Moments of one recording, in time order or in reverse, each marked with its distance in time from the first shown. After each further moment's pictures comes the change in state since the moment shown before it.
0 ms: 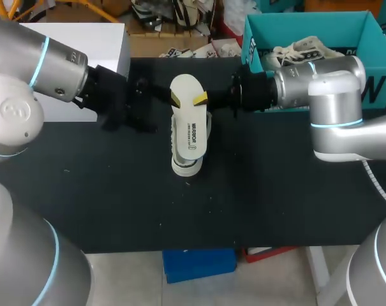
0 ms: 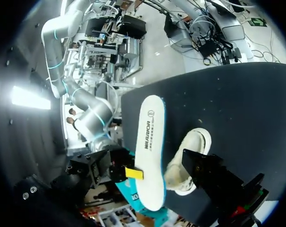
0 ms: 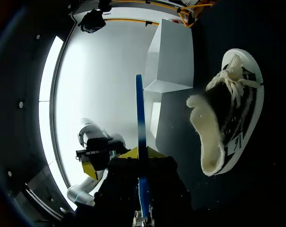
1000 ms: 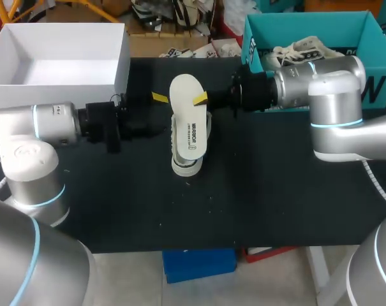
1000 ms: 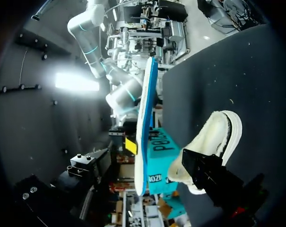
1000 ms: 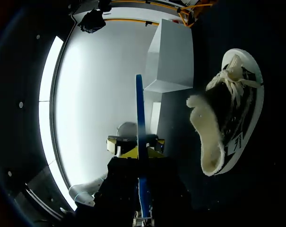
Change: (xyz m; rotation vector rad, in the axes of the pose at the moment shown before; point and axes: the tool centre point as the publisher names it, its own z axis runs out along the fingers) left arm 0.040 0.046 0.018 -0.165 -0.519 -0.064; right arm 0.000 0.000 0.000 0.000 0.000 0.000
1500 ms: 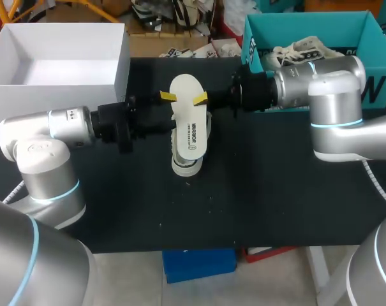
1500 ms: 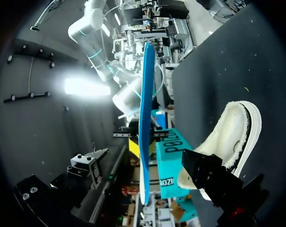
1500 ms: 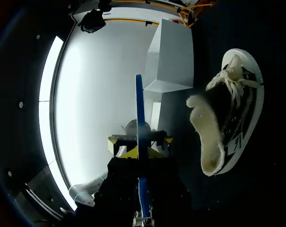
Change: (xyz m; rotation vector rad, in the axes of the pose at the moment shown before) left arm -0.001 0.004 0.027 0.032 -0.115 0.048; right arm 0.000 0.000 0.000 0.000 0.000 0.000
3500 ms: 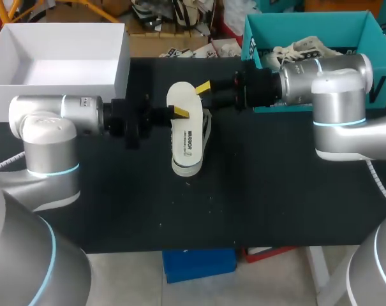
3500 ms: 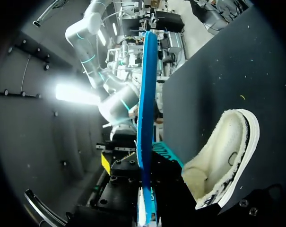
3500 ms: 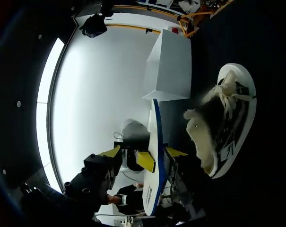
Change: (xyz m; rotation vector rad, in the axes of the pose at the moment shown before) left arm 0.020 -0.011 0.019 0.127 0.129 -0.075; right arm 0.006 0.013 -0.013 -0.073 -0.038 -0.031
